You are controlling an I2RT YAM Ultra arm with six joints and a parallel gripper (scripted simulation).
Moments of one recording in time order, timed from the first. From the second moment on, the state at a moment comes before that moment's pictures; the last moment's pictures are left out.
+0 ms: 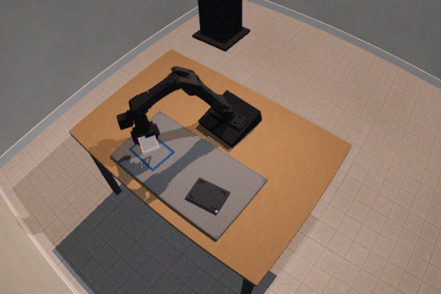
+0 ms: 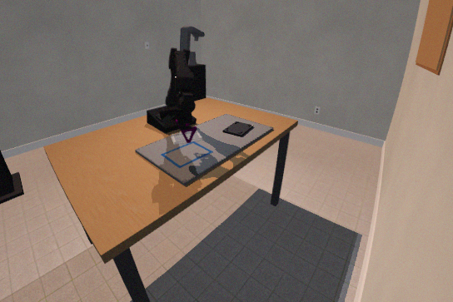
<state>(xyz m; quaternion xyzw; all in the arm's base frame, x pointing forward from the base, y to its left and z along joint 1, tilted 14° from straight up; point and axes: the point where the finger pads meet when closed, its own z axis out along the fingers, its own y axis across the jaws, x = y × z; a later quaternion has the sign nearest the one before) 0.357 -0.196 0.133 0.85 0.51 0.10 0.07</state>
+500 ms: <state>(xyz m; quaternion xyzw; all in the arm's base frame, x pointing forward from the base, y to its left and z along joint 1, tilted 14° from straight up) 0.355 -0.155 0.132 0.75 0.65 0.09 0.08</state>
